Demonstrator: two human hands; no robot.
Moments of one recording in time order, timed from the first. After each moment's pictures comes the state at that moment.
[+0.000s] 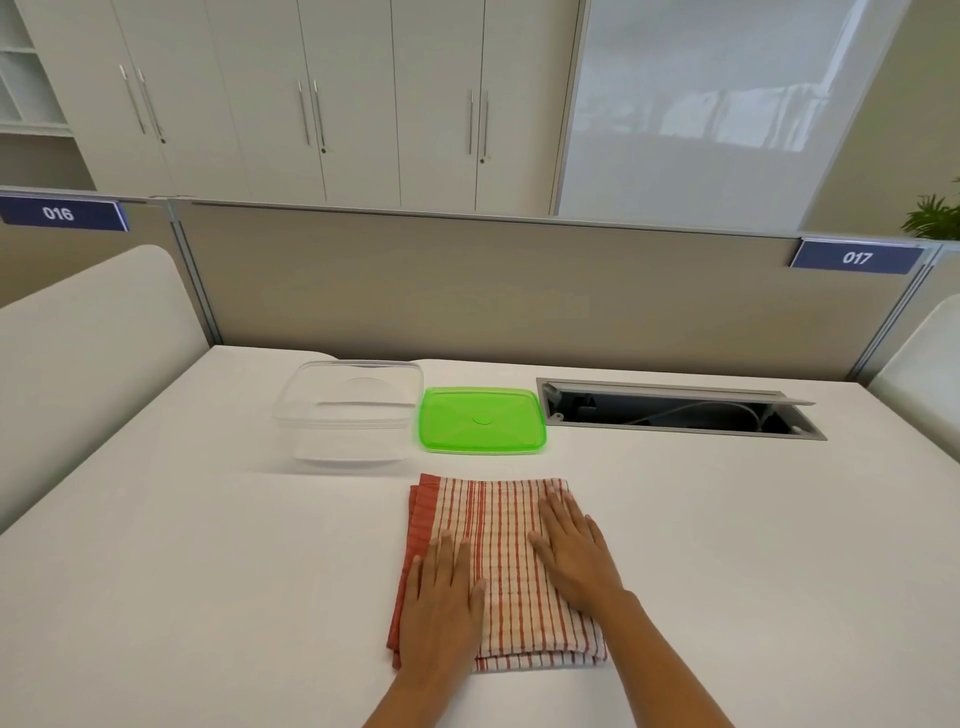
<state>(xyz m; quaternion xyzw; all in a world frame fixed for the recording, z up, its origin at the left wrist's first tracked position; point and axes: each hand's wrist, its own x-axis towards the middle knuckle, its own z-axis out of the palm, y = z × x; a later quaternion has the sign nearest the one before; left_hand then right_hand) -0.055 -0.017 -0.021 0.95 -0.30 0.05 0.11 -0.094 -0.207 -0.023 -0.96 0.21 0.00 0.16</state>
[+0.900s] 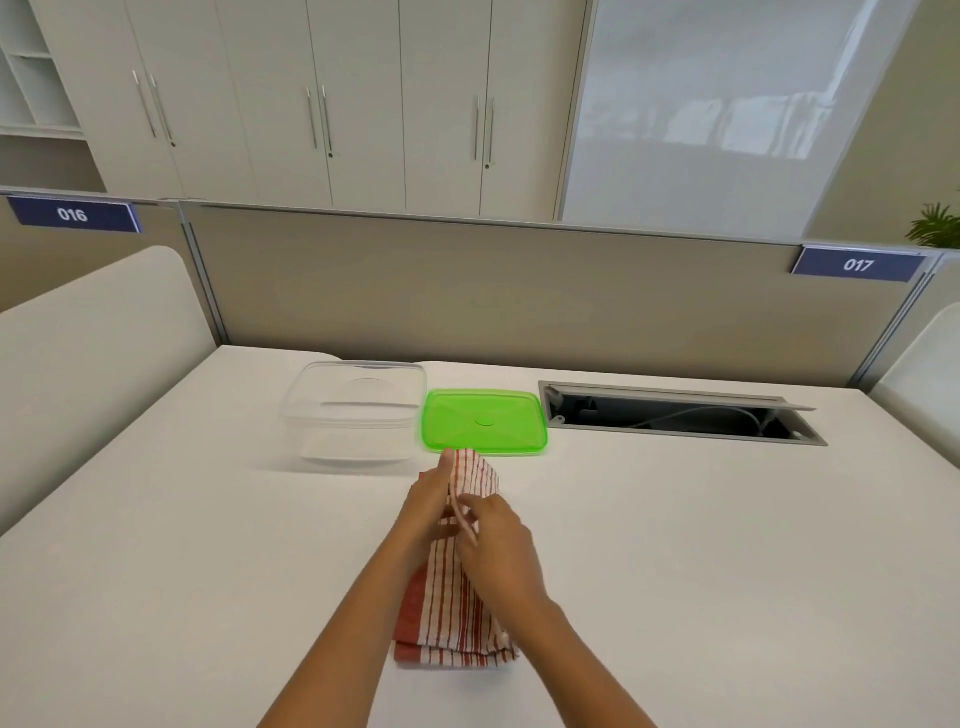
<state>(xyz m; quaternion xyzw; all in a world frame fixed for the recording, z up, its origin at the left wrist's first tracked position) 0.026 -0.040 0.057 0.67 -0.05 -0.32 0.66 -0.078 -0.092 0.067 -0.92 0.19 -0.16 0.30</state>
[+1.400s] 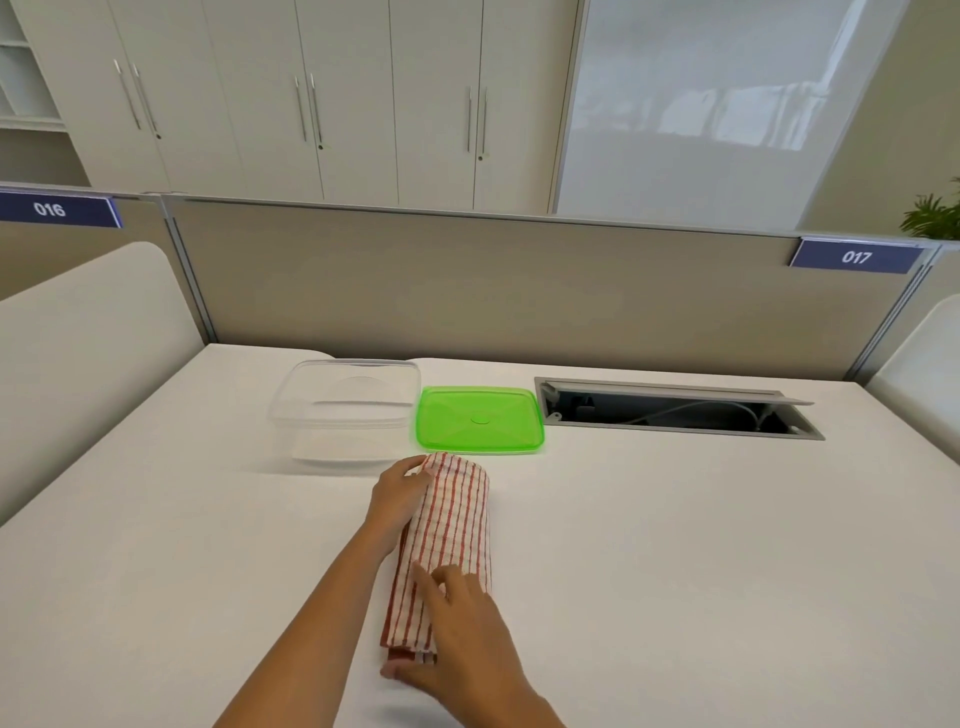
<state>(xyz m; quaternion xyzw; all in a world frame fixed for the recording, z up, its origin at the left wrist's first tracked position) 0.066 -0.030 0.035 0.76 -0.06 -0.21 0.61 -0.108 -0.053 0.024 -0.97 0.09 0.00 0.23</state>
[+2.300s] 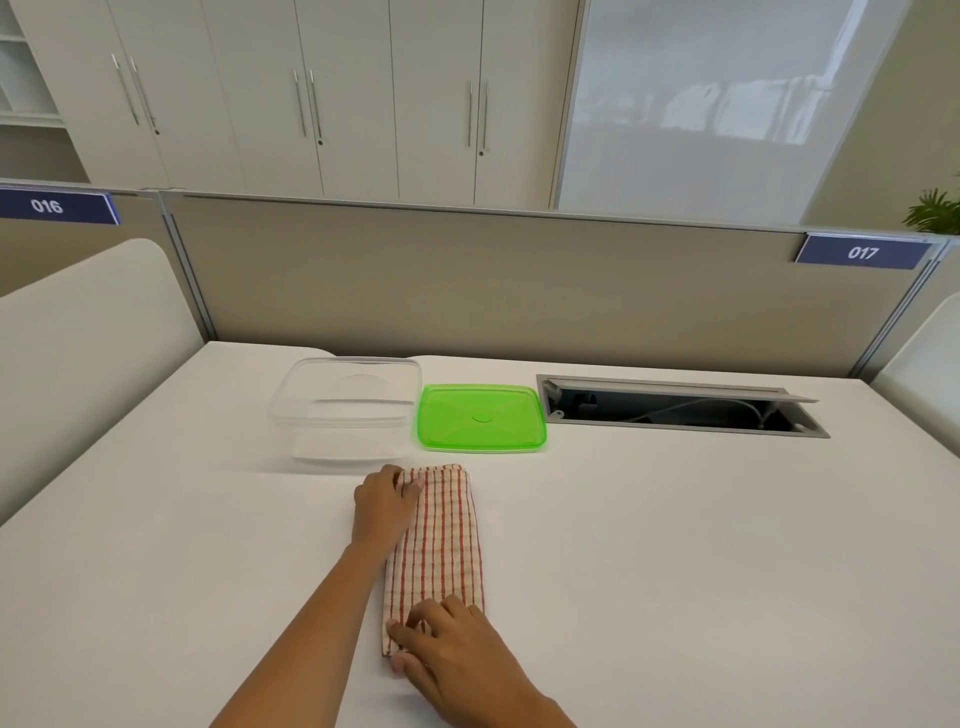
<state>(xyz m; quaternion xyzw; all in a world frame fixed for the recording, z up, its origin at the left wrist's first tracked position) 0.075 -0.018 0.009 0.90 -0.12 -0.08 0.40 -0.107 -0.061 -0.002 -0.98 -0.05 0.04 0.18</state>
